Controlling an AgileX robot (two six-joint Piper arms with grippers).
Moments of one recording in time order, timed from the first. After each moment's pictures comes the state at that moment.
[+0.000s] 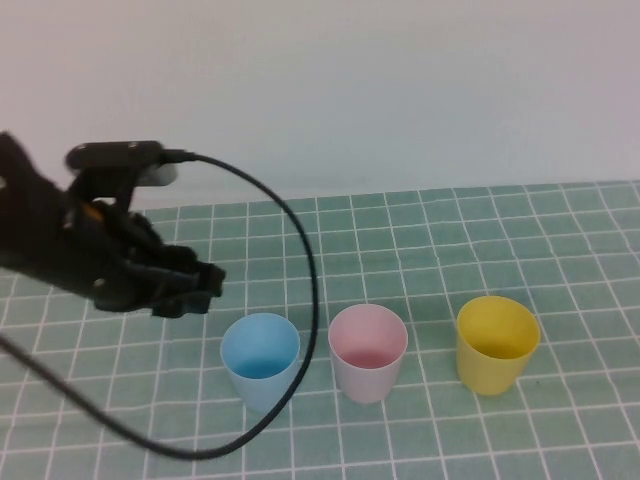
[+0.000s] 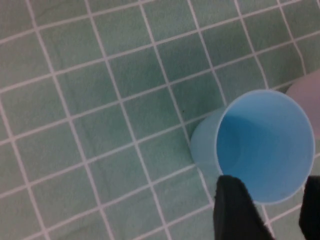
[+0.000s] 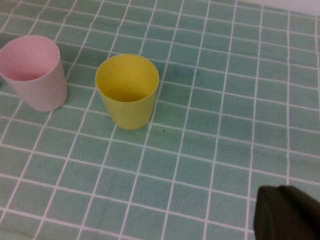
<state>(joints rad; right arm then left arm) 0.04 0.53 -0.71 0.21 0.97 -0.29 -0.34 1.43 -1.10 -0.18 0.80 0.13</state>
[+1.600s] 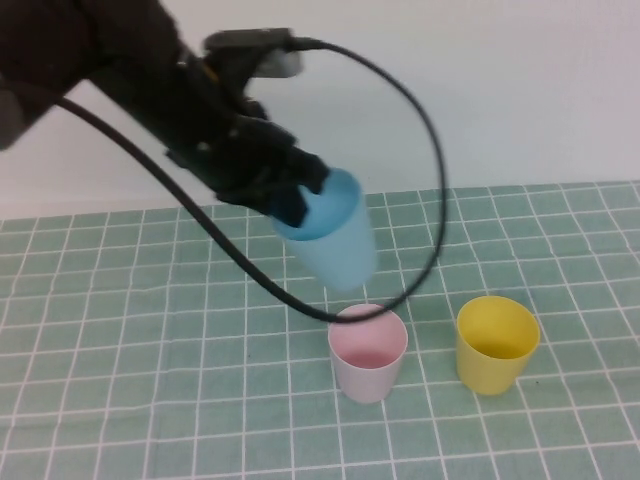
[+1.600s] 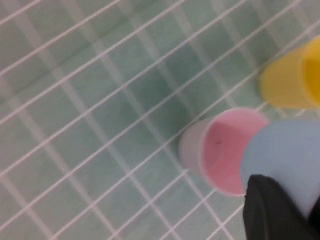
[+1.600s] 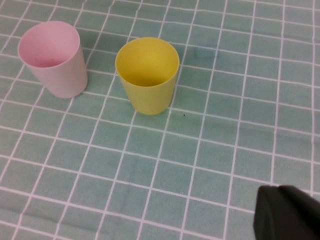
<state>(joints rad) 0.04 0.53 -0.71 0.25 1.03 -0.28 -0.47 1.76 -1.74 -0.25 1.20 0.22</state>
